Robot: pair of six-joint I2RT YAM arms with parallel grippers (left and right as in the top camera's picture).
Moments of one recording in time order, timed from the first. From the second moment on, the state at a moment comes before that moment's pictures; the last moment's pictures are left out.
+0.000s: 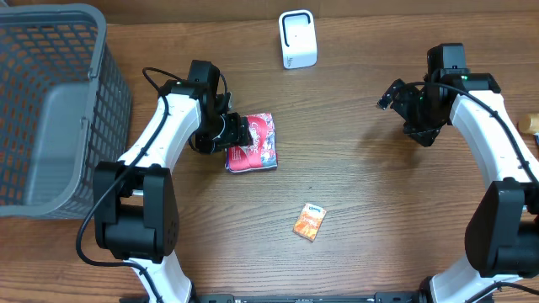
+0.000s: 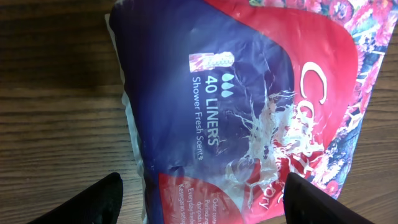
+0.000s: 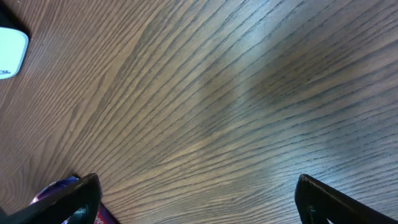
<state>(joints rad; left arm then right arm) -0.14 1.94 1.43 -0.98 0.27 -0.23 -0.01 1.81 1.41 -0.89 -0.25 0.69</state>
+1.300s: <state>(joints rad) -0.02 1.94 1.33 -0.84 0.43 -0.23 -0.01 1.81 1.41 -0.89 -0.25 0.69</state>
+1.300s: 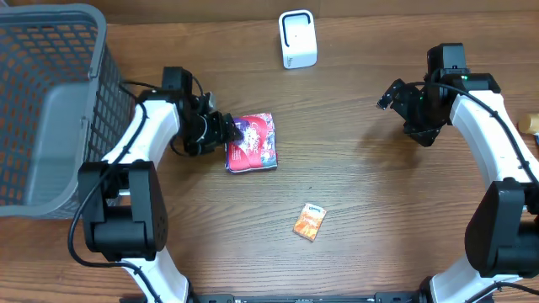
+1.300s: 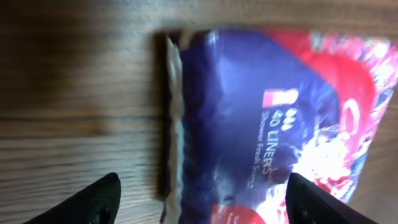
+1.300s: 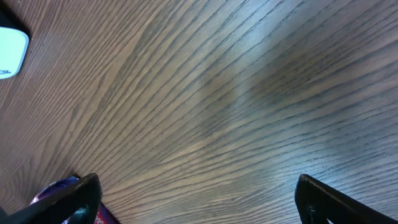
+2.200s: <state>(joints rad) -0.04 1.95 1.64 -1.18 0.15 -0.29 -0.01 1.81 1.41 -0.89 -0.25 0.69</state>
